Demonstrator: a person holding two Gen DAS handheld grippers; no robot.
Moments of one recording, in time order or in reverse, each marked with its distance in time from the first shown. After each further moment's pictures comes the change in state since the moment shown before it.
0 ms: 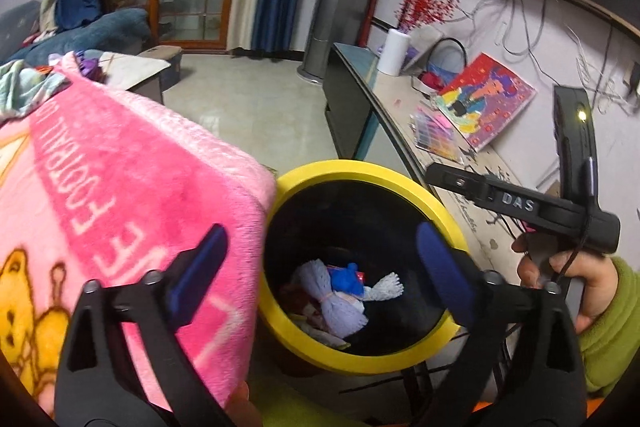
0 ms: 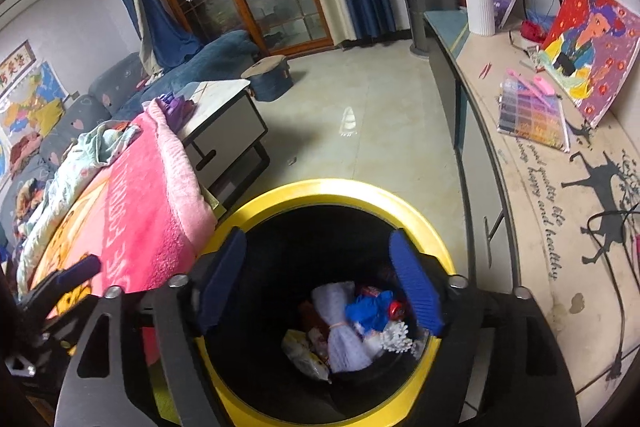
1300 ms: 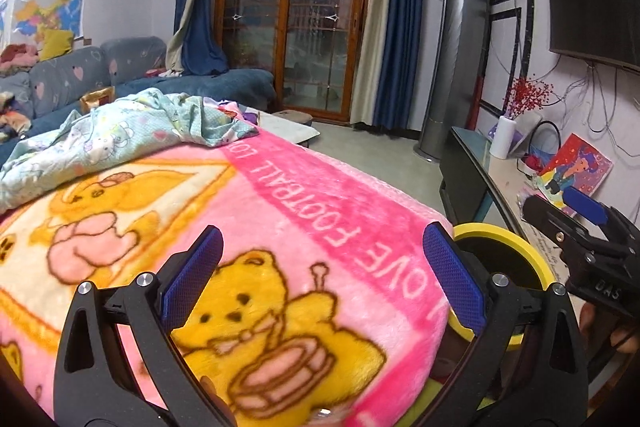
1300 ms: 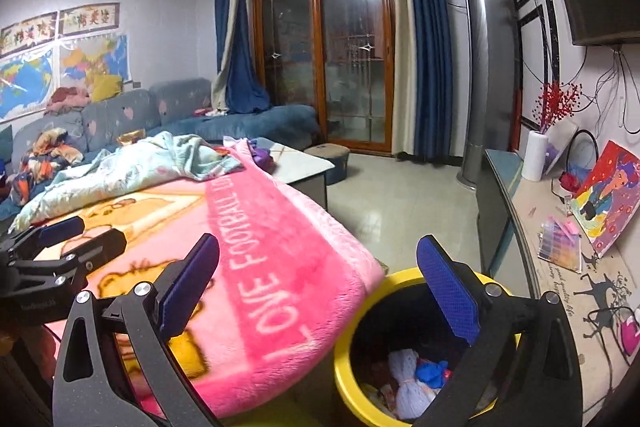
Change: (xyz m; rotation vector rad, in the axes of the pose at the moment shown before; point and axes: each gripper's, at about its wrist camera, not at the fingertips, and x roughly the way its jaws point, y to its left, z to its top) left arm -0.168 0.099 -0.037 -0.097 -0.288 0.382; right arm -0.083 0.203 -0.058 -0.342 -0.364 0.059
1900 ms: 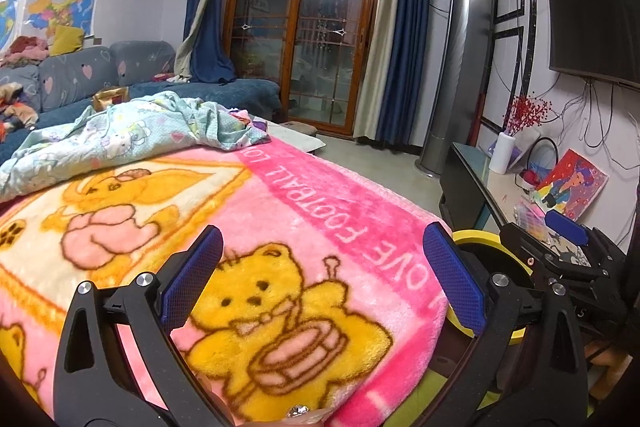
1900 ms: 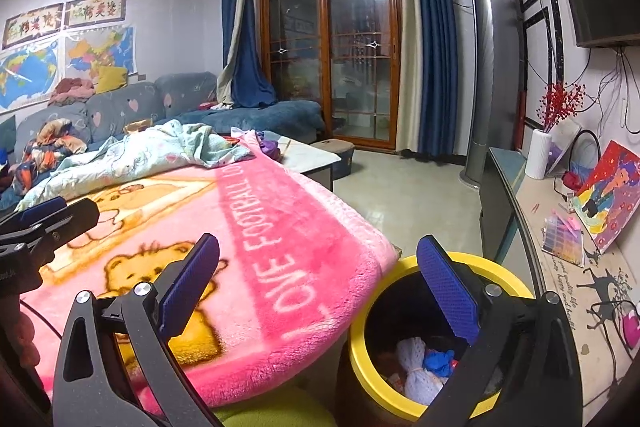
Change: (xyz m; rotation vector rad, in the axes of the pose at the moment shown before) left arm -0.028 0.018 -0.012 -0.044 -0.051 0.010; right arm -0.008 0.020 -0.018 -0.021 0.013 0.004
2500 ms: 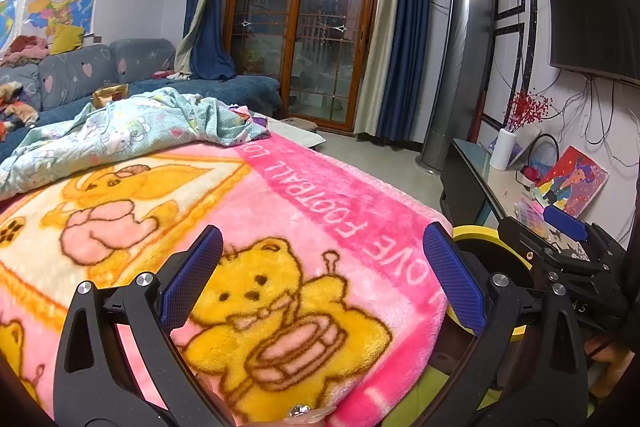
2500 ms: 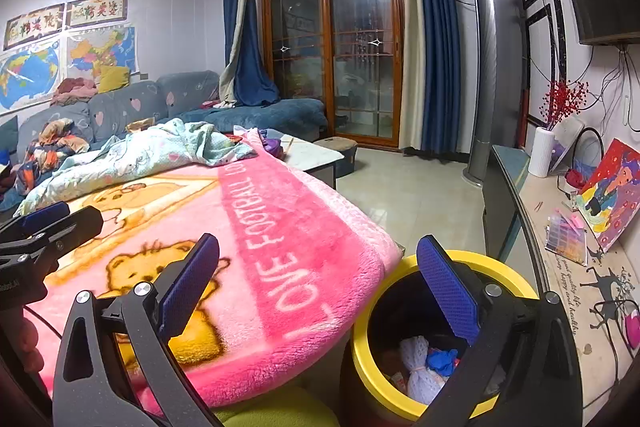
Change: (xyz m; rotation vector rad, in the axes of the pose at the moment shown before) left arm -0.001 0.000 -0.002 0.002 0.003 0.001; right arm 0.001 0.000 0.000 0.001 0.003 0.006
